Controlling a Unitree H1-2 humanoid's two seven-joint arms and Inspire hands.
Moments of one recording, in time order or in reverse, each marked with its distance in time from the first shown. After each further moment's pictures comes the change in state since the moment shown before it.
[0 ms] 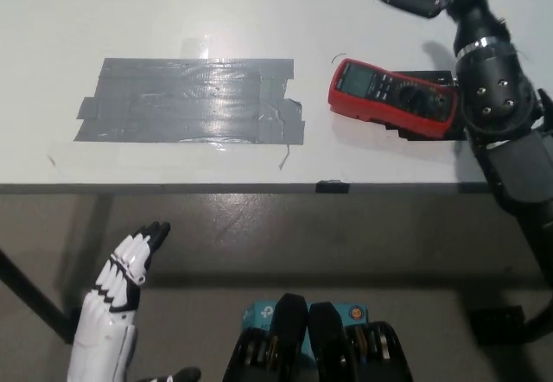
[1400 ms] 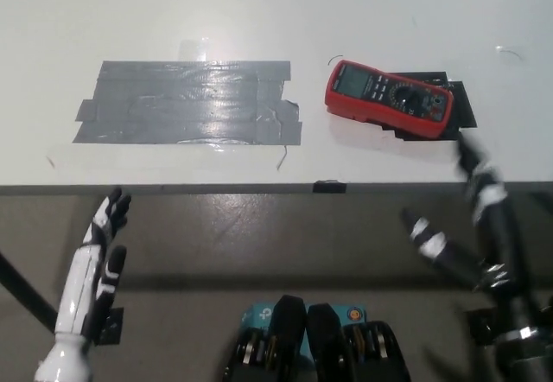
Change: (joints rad) left_arm -0.097 0.008 0.130 0.238 -0.514 0.280 -0.235; right_arm 0.877 0.109 -0.066 -0.609 0.133 0.084 0.130
